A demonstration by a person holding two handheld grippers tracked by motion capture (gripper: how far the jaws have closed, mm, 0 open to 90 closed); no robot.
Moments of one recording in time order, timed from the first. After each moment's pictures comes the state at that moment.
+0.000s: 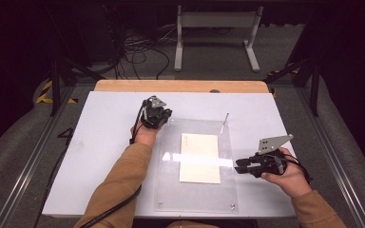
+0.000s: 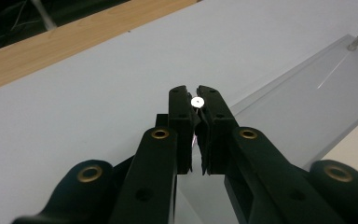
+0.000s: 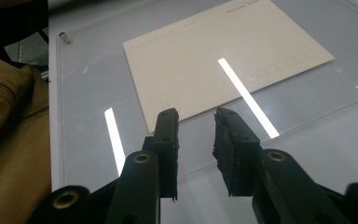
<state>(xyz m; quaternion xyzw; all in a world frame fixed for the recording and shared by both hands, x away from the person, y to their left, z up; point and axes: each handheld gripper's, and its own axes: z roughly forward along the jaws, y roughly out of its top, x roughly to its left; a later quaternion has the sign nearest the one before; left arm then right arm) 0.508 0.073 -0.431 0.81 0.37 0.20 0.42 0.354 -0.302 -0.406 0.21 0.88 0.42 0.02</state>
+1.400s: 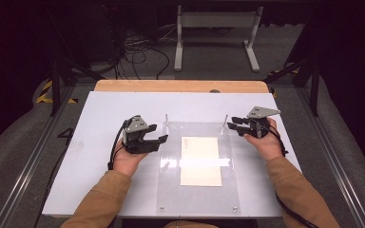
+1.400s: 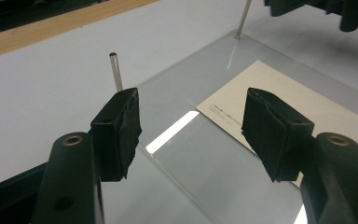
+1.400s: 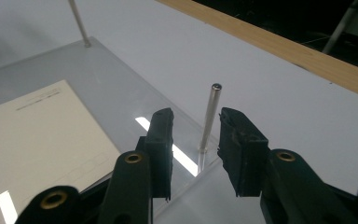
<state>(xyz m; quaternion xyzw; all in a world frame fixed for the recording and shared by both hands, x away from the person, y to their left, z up) 0.411 0.128 -0.413 0.81 0.31 0.15 0.48 0.470 -0.294 -0.427 0.31 0.81 0.45 0.22</state>
